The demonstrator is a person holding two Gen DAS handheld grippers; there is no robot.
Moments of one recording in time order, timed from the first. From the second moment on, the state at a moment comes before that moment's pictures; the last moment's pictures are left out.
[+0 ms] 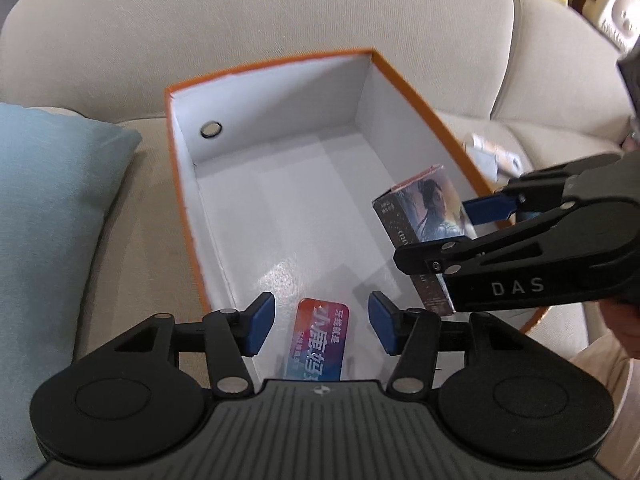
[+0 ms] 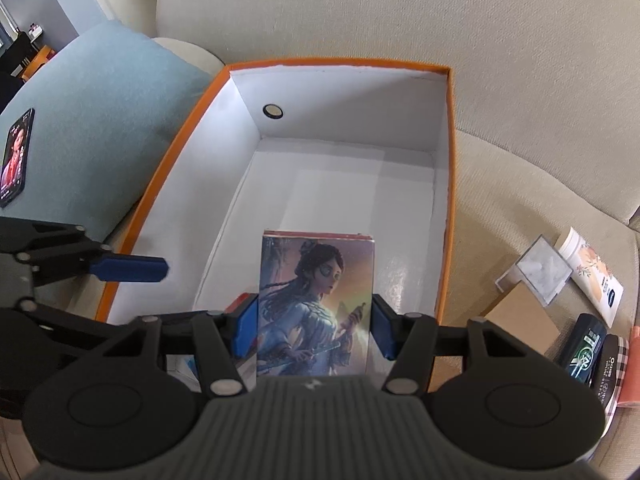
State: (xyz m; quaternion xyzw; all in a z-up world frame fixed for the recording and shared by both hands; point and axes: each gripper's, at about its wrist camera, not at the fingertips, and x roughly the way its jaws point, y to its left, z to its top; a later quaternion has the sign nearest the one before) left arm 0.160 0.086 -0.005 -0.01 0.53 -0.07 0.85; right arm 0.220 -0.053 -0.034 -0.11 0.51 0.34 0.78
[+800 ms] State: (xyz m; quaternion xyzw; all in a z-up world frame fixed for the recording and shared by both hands) left arm 0.158 0.137 -0.028 -0.07 0.54 -0.08 0.83; right arm 0.218 0.010 -0.114 -0.18 0.64 0.22 0.71
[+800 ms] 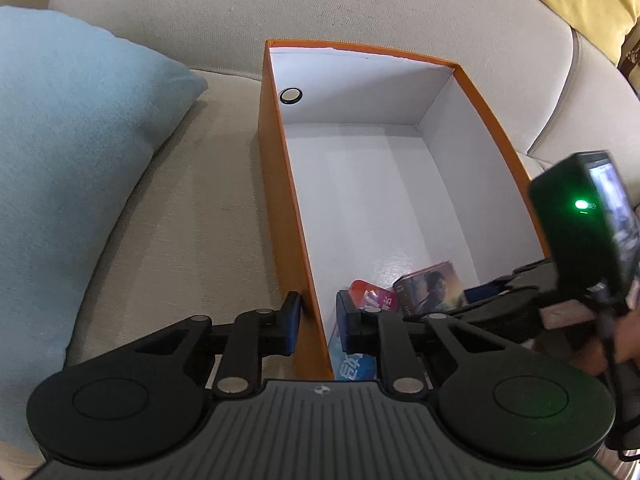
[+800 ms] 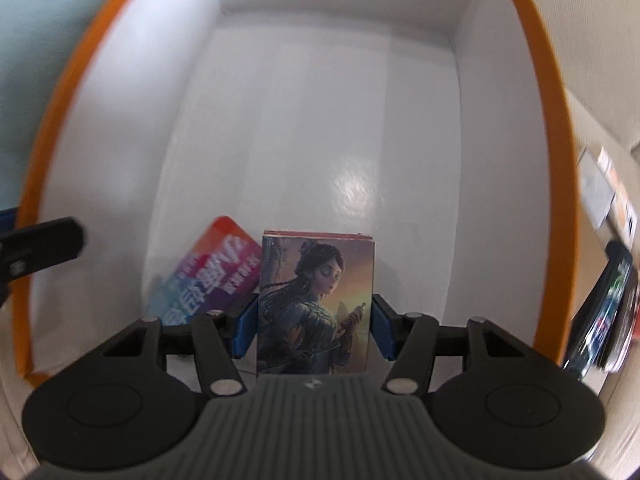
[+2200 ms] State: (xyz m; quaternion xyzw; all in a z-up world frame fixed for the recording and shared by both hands) left arm 0.141 0.141 -0.030 -0.05 0.55 -0.06 0.83; right arm 0.183 0.017 -0.142 -0.05 0.69 0.25 0.68
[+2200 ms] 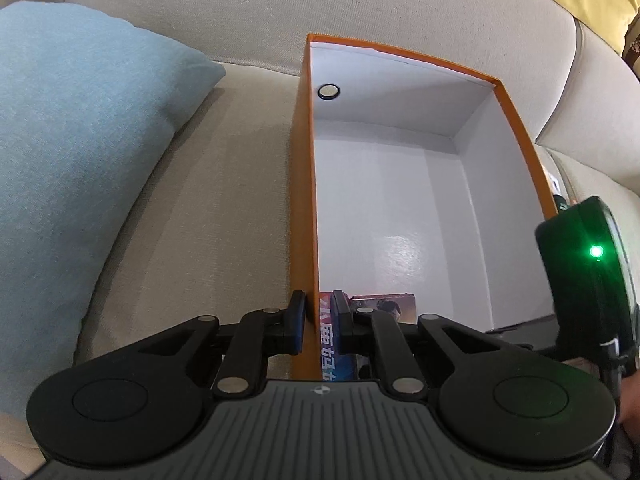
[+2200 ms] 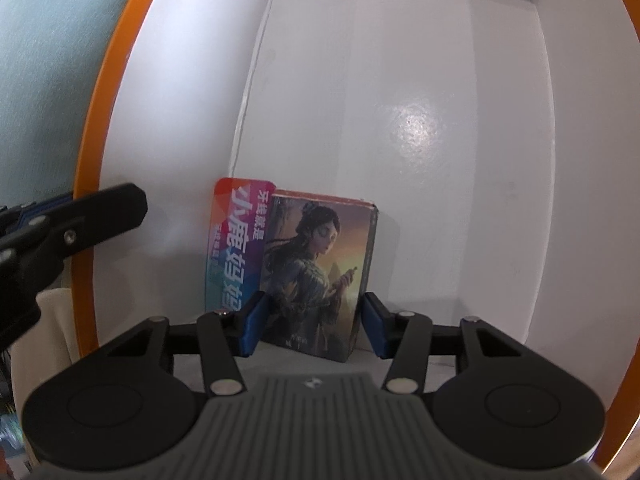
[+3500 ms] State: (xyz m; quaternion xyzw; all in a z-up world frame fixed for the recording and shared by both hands) left arm 0.111 -0.024 0.047 0.03 0.45 -0.22 0.87; right arm 0.128 -0.152 -0.055 0.06 0.48 0.24 0.84
